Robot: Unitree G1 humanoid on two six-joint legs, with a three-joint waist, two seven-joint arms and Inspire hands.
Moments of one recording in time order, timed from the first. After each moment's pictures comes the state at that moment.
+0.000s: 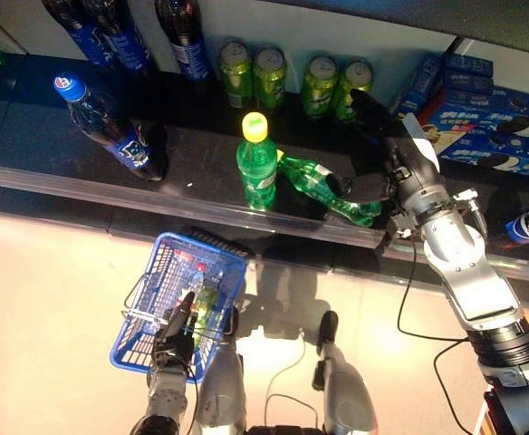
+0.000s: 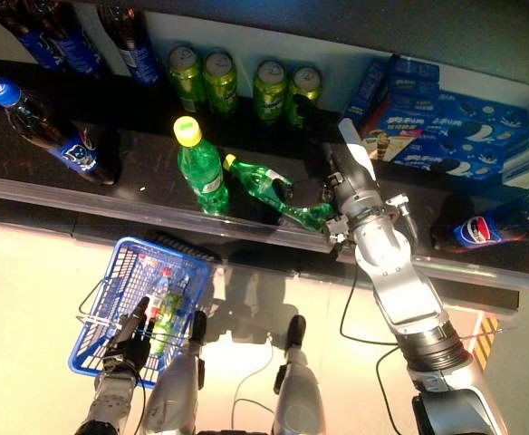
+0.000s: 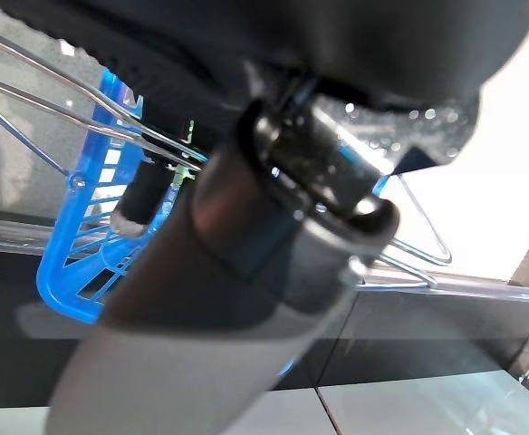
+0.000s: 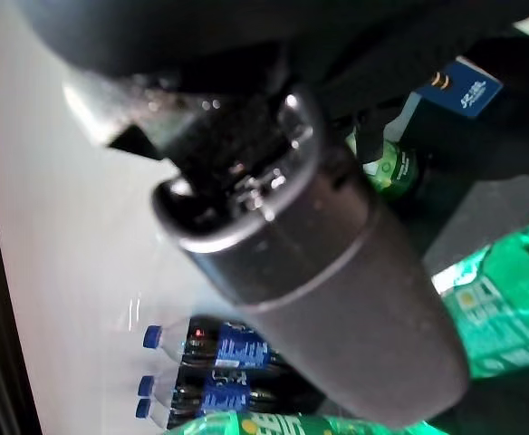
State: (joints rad) left arm -0.09 0.15 0.06 0.83 -1.34 -0.21 -0.03; right arm -0.48 -0.63 0.17 -0.19 0.02 0.24 -0.02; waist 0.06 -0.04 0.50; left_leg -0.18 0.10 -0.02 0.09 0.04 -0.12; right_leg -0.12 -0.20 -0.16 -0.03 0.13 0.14
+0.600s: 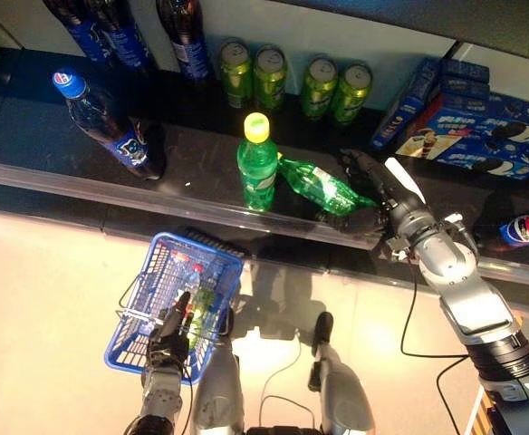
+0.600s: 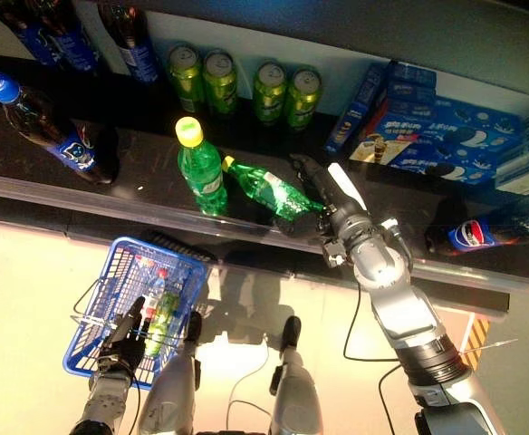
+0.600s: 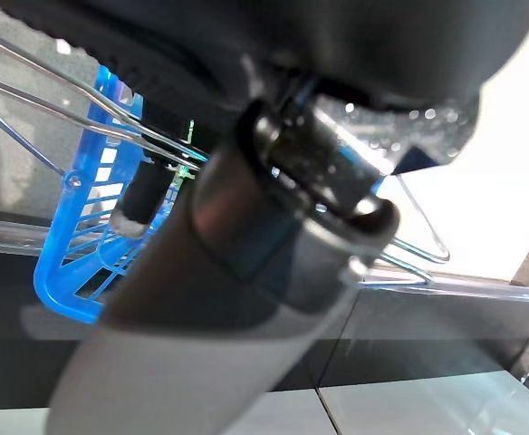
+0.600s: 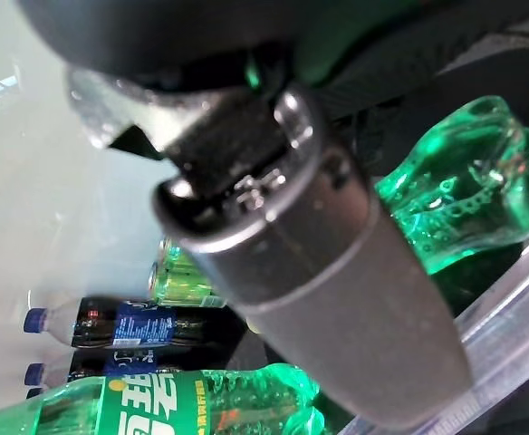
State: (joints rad) left arm -0.09 0.18 0.06 0.82 -1.34 -0.21 -0.02; right arm -0.41 -0.63 0.20 -0.18 0.00 0.37 0.06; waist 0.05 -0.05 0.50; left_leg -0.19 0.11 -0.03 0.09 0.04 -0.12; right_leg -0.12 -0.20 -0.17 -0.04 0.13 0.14
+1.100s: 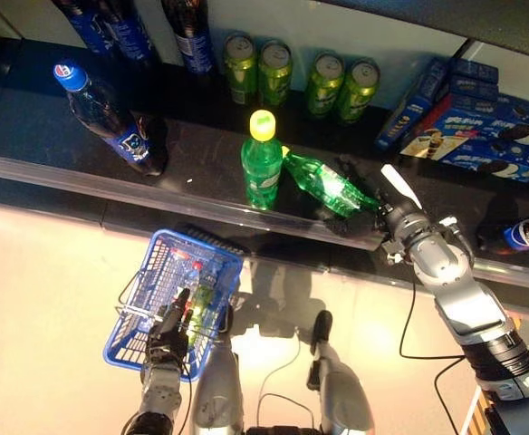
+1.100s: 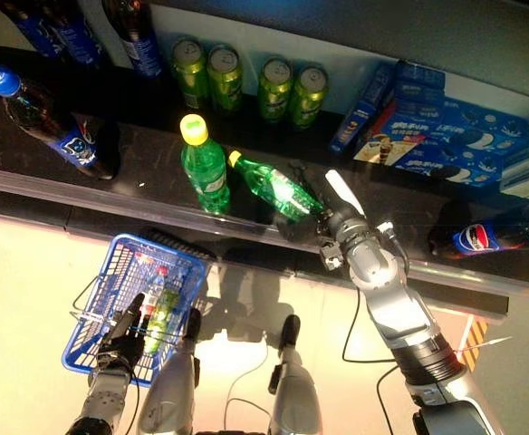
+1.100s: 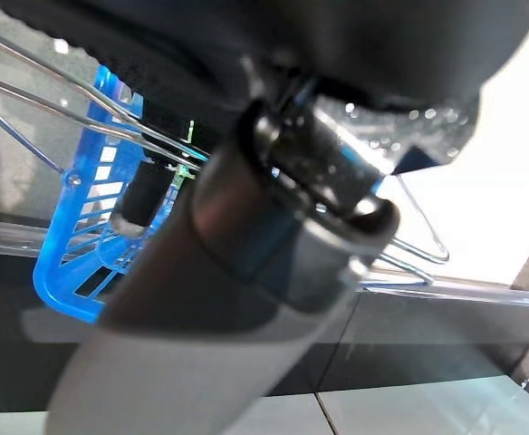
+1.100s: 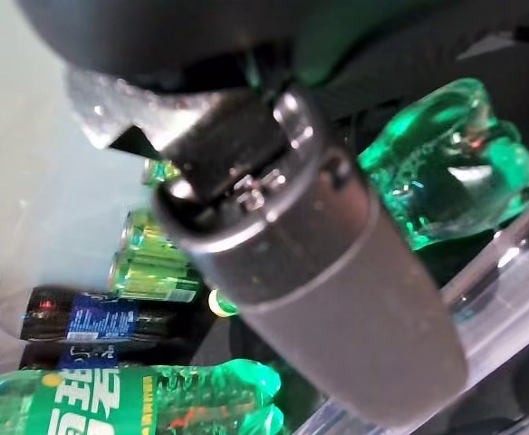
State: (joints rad) left arm -0.10 0.19 0.05 0.82 -1.34 -0.21 -0.01; right arm -0.42 -0.62 0.23 -0.16 -0.04 0.41 0.05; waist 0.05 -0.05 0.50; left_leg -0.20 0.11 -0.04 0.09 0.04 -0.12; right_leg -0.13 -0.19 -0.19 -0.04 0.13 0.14
